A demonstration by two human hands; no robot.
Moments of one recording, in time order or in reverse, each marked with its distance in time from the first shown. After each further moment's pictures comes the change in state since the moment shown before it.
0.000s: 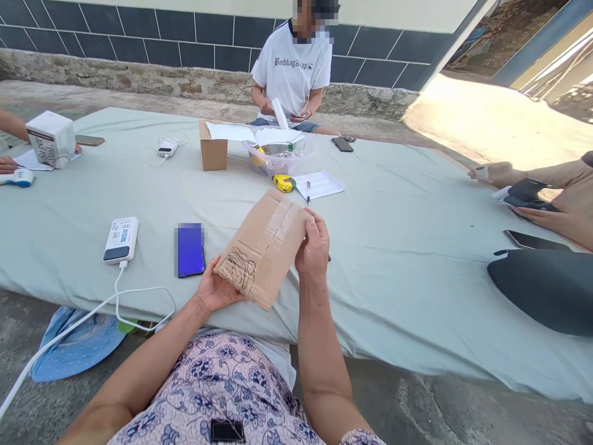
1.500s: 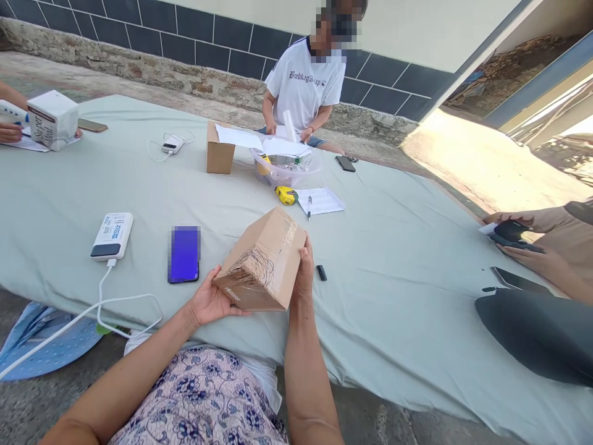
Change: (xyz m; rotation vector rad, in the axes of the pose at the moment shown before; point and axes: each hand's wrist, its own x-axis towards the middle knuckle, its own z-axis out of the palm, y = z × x) left_hand 0.002 -0.010 -0.004 -0.125 -0.107 -0.011; right_hand 0.019 0.058 -0.026 0.079 -0.250 0.074
